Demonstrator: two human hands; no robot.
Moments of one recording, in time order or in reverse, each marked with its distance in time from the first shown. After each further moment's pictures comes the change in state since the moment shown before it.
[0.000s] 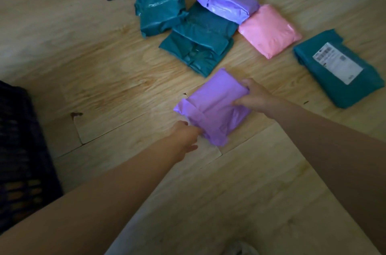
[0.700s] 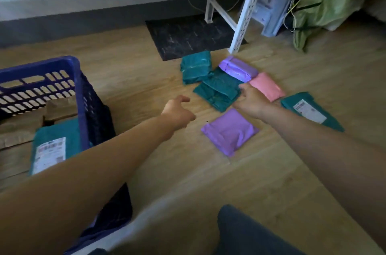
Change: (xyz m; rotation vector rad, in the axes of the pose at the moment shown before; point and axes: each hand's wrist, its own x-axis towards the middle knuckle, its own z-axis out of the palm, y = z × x) left_hand -0.212 0.069 -0.114 0.254 0.159 0.492; right_hand -0.187 -0.160 -0.044 -0.147 0.137 -0.238
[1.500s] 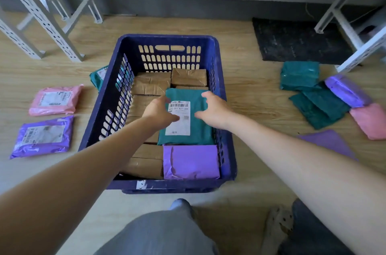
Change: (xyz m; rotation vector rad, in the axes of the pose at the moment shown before) left_hand -0.115 -0.195 -0.264 0.147 0.439 -0.167; right_hand -0.149 -0.261 0.249 -0.142 -0.462 -0.406
